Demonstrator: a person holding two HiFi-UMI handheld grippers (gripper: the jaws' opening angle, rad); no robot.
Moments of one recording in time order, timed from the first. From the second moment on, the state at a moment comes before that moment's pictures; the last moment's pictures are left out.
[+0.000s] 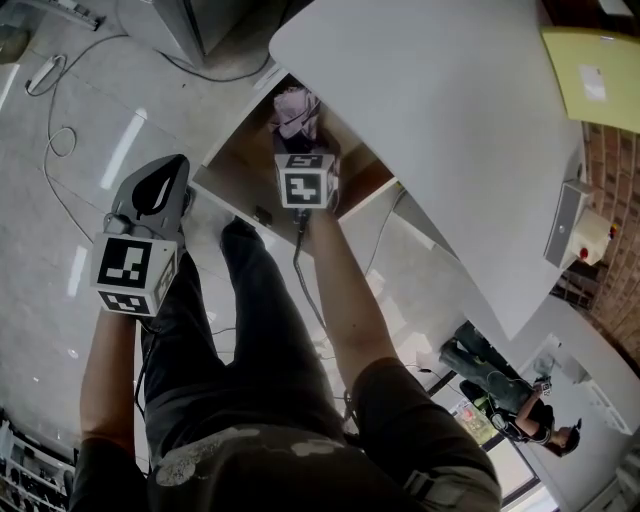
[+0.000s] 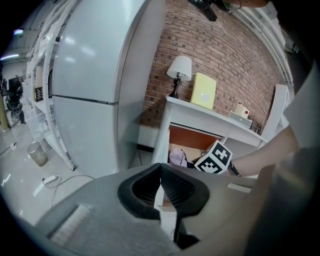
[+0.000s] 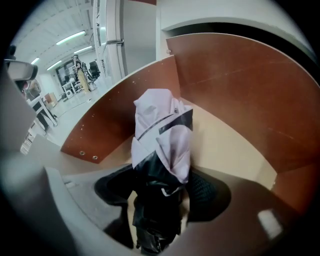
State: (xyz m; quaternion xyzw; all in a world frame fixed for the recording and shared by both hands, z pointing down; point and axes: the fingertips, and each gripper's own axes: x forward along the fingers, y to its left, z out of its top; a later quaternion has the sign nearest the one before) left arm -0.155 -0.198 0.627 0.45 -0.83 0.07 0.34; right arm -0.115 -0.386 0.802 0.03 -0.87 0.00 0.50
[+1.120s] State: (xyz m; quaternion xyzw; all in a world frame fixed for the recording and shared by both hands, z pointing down) left arm -0.178 -0.199 0.481 0.51 -0.81 0.07 0.27; right arm -0.071 -0.355 0.597 0.09 -0.90 0.10 0.42
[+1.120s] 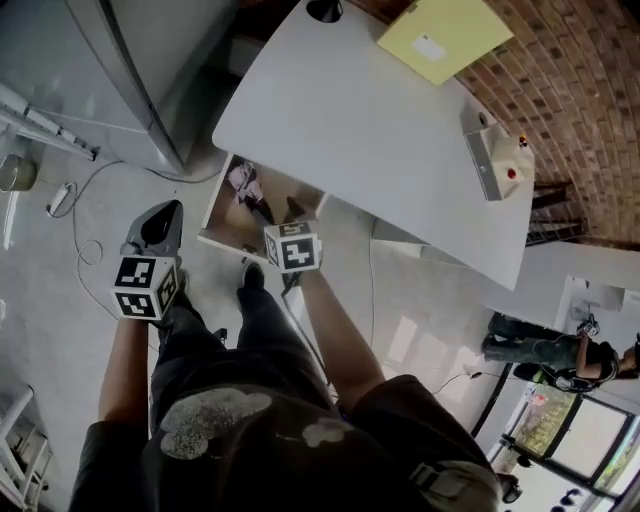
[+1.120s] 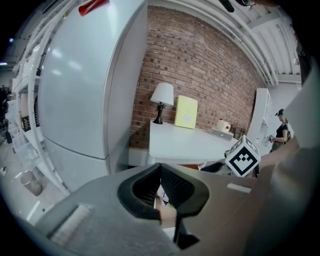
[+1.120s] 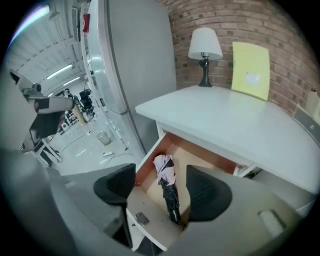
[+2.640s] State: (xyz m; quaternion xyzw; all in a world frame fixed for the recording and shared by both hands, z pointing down) left arm -0.128 -0.193 0.385 0.77 -0.60 0.08 0.18; right arm 0.056 -0.277 0.405 0.46 -0.85 0.15 0.21
